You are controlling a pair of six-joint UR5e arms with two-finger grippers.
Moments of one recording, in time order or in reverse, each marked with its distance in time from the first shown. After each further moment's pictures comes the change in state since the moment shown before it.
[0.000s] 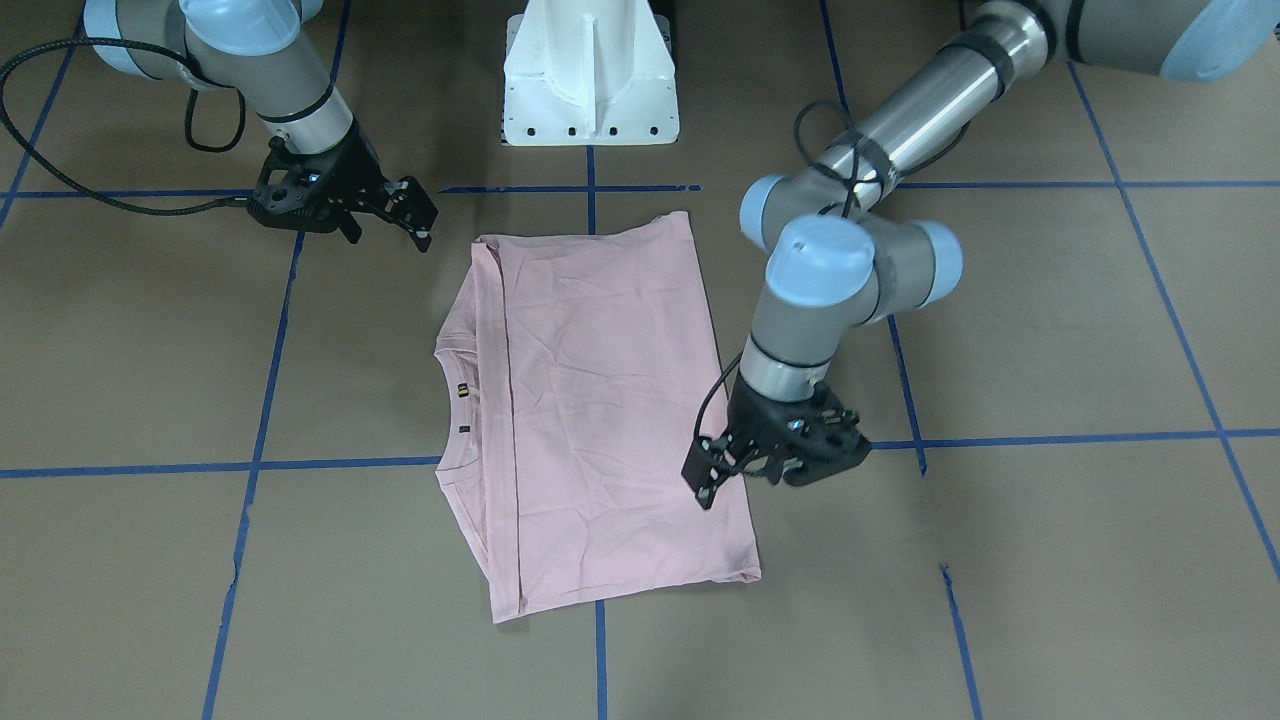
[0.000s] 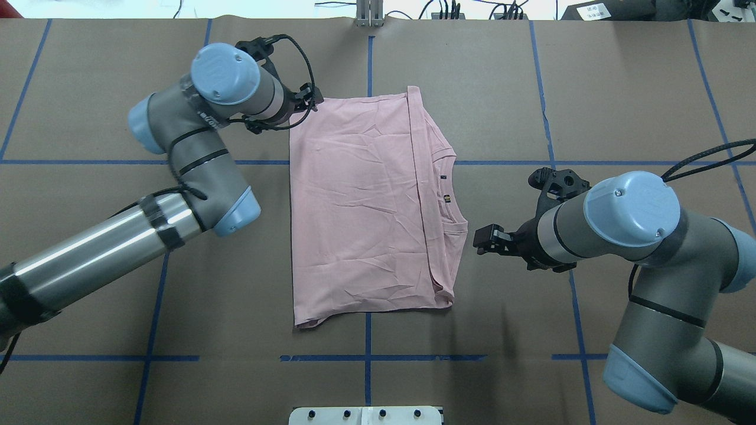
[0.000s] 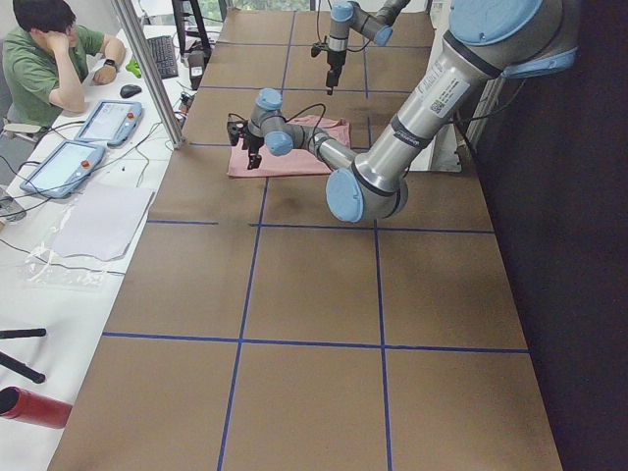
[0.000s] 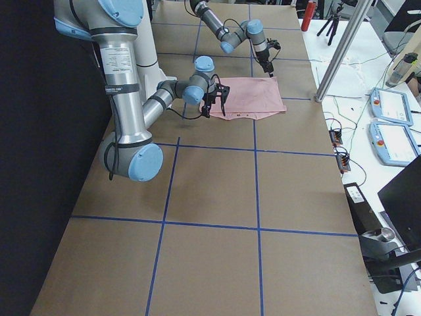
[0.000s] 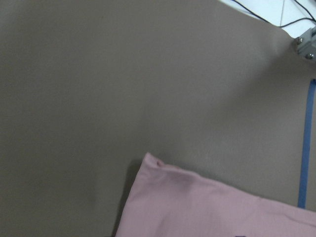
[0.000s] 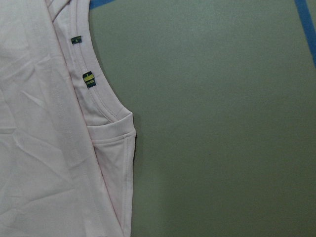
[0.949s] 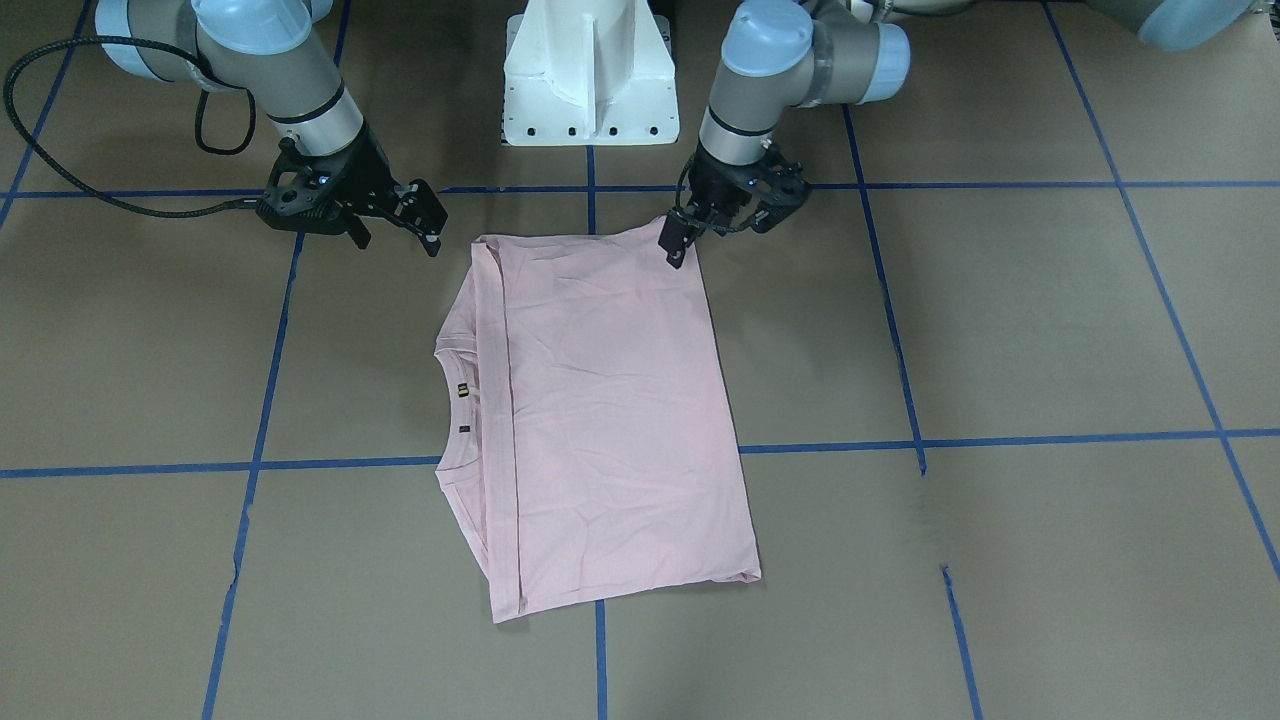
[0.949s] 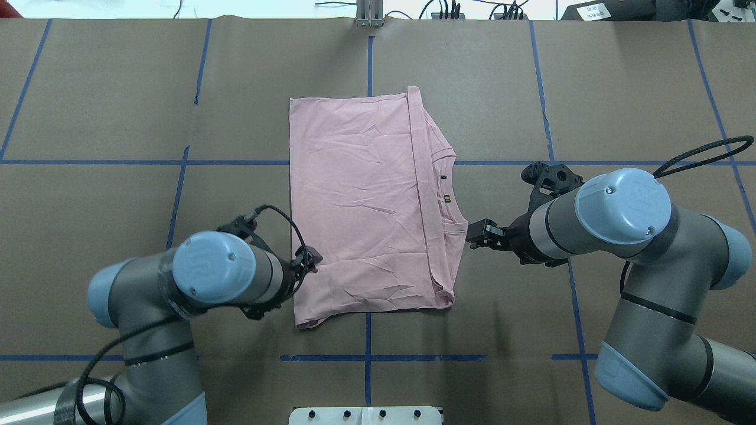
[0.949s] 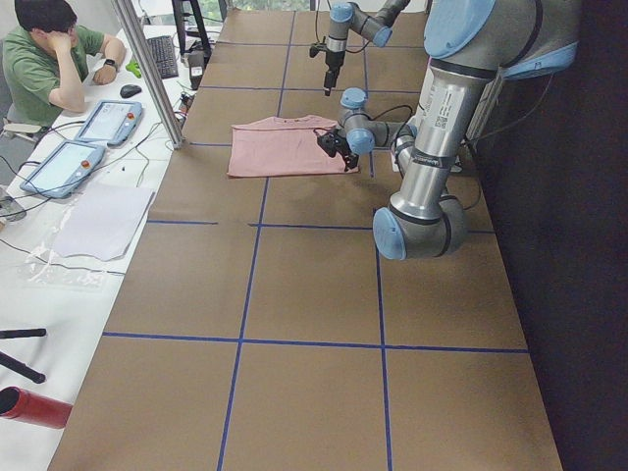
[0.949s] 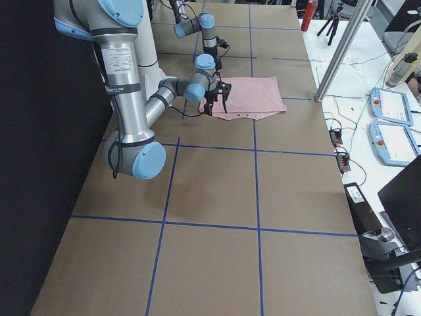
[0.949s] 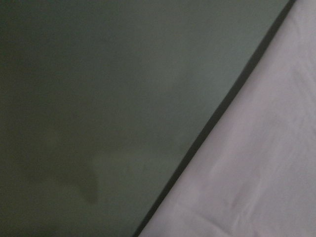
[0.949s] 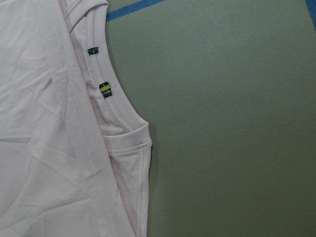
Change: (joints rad) left arm 0.398 0.285 -0.503 0.276 0.062 -0.584; right arm 0.000 0.026 -0.007 -0.004 -0.020 0.001
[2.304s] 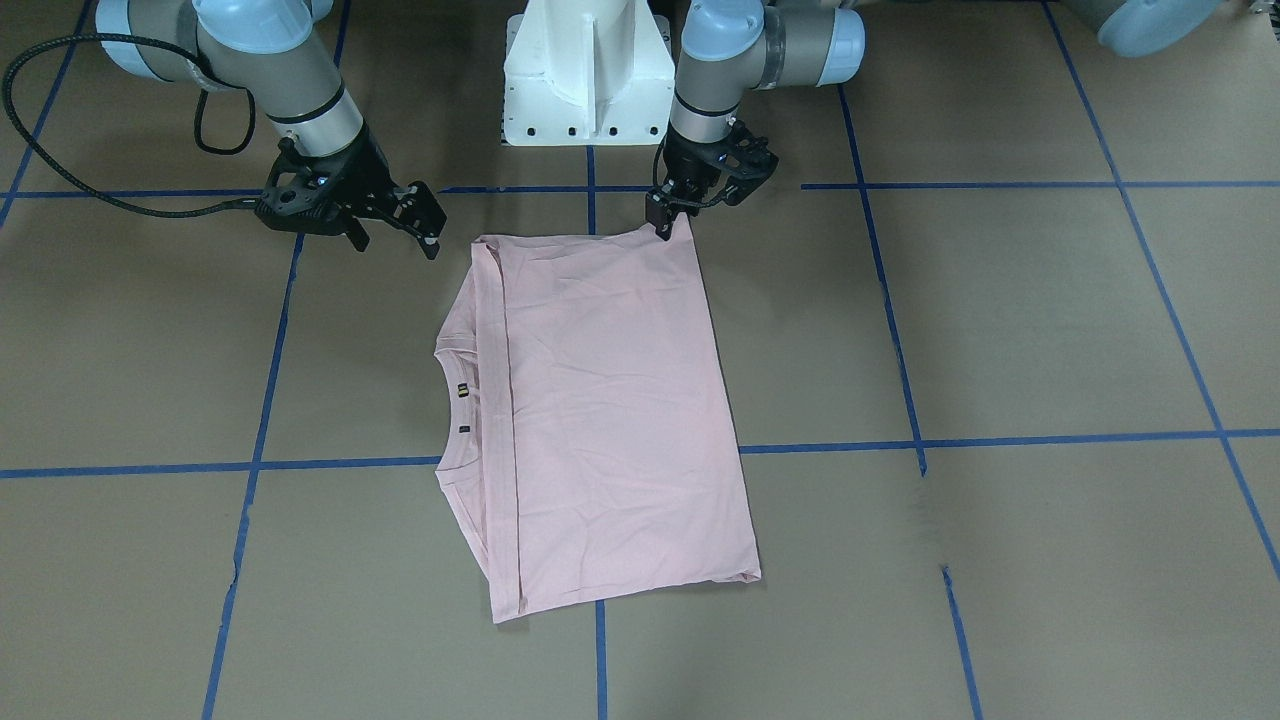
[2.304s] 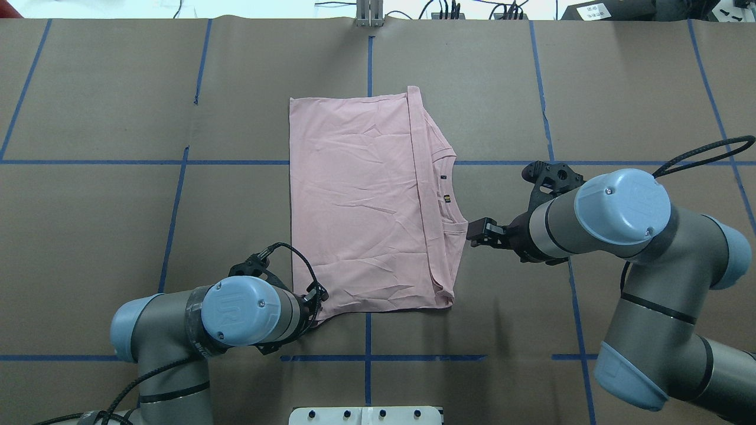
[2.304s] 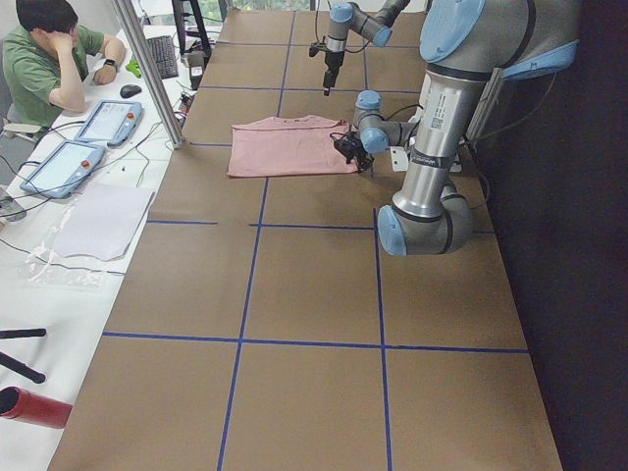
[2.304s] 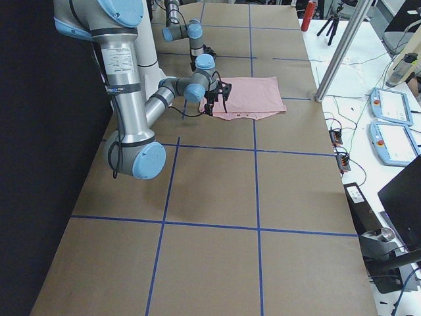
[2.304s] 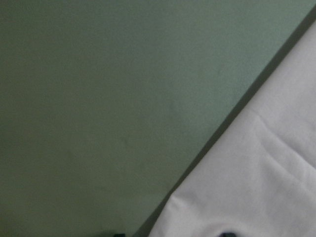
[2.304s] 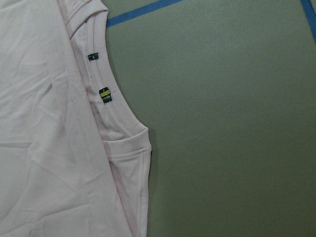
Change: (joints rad) left arm 0.078 -0.015 0.008 0.050 0.045 -0.084; right arm 0.000 0.000 0.000 -0.002 -0.014 0.000
